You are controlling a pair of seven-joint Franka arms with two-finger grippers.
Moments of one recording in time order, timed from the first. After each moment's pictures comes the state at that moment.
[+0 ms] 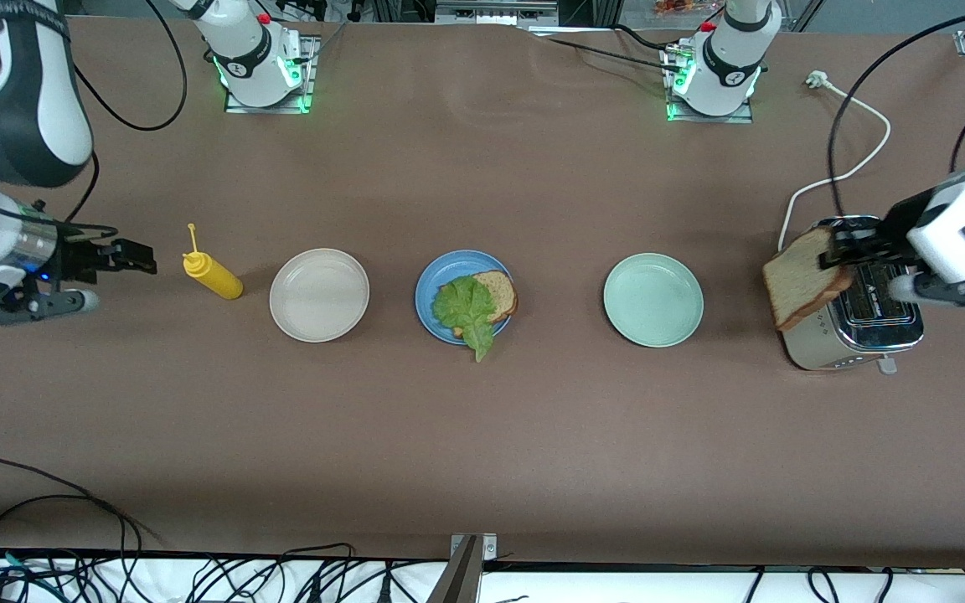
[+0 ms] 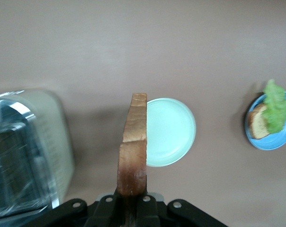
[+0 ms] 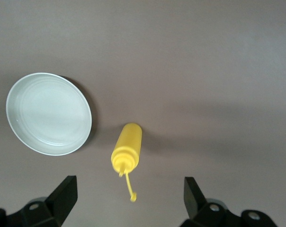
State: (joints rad) left arm 0.14 0.19 -0.17 -1.57 -0.17 1.65 0.05; right arm 0.05 0.19 -0.09 -1.72 0.02 1.77 -0.16
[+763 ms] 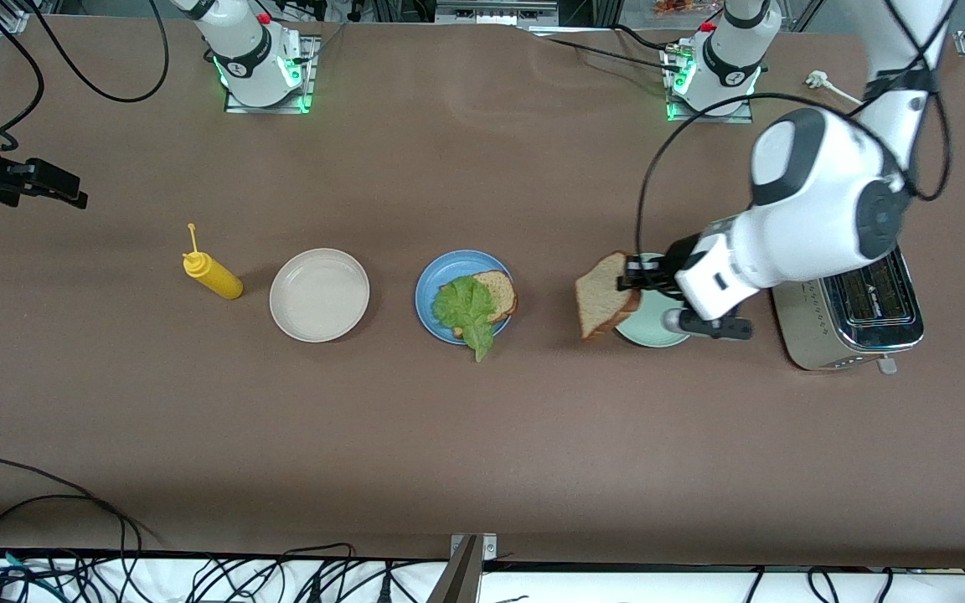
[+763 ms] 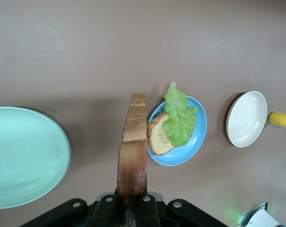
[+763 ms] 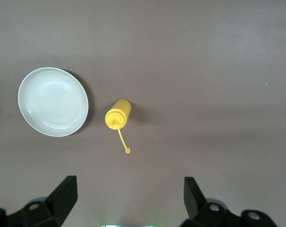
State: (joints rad) left arm -0.13 0.36 -0.21 -1.60 -0.45 1.93 -0.16; right arm 0.04 -0.01 -0.13 -1.72 -0.01 1.60 -0.07
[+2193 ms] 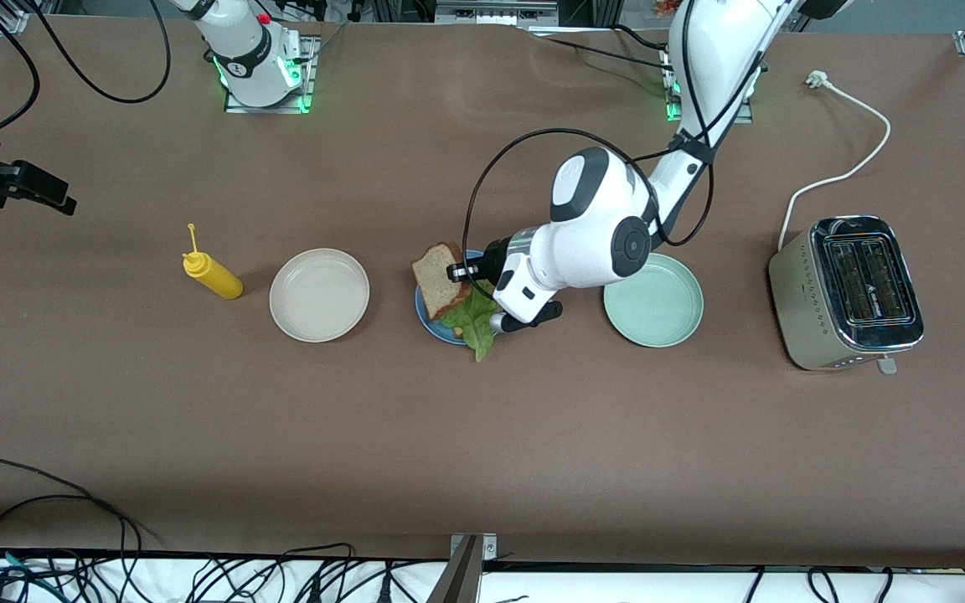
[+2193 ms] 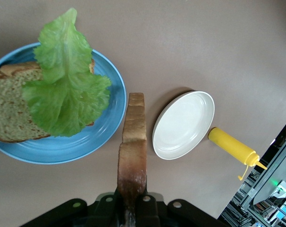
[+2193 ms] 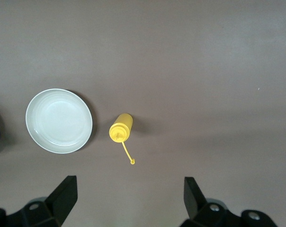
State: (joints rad) left arm -0.47 0.67 -0.21 -1.44 -0.73 2.22 -0.55; right arm 0.04 -0.01 -0.12 -1.67 0.00 1.62 0.02
